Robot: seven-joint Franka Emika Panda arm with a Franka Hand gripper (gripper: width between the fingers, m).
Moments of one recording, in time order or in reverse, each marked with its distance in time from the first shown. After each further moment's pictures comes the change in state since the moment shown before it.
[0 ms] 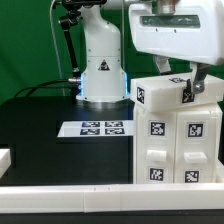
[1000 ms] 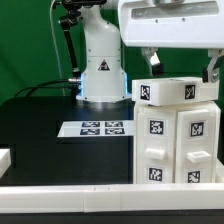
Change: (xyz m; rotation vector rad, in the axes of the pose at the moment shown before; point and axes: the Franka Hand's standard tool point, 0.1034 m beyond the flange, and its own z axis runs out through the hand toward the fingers) arm -0.006 0.002 -0.017 0.003 -0.001 -0.289
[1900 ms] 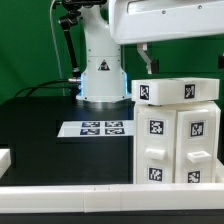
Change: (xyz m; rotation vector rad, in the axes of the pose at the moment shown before) arm -0.002 -0.008 -0.006 0.010 0.015 -0.642
